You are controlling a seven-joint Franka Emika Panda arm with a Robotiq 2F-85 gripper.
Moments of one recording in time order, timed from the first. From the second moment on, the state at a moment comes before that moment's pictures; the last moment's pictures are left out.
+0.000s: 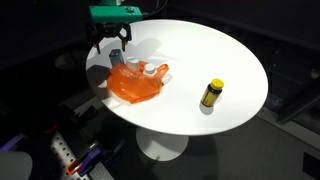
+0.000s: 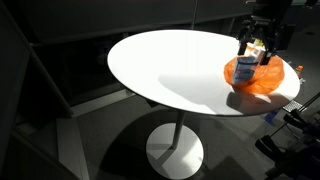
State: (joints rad) arm 0.13 0.02 0.03 -2.40 0.10 2.28 -1.09
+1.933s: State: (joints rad) arm 0.02 0.00 0.03 -2.20 0.17 2.18 -1.25
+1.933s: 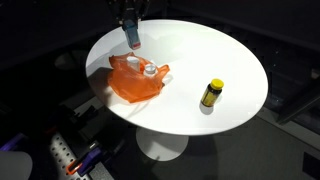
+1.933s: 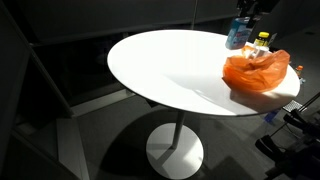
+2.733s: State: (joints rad) arm -0.03 0.01 -0.06 -2.17 0.21 2.10 -1.25
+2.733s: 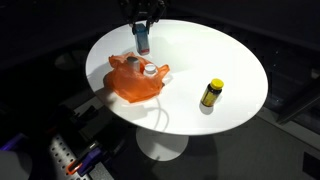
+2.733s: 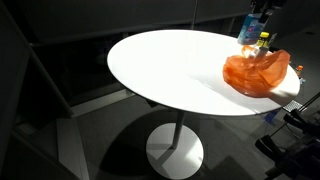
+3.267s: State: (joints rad) arm -0.04 0.09 -0.06 -2.15 0.24 2.10 -1.28
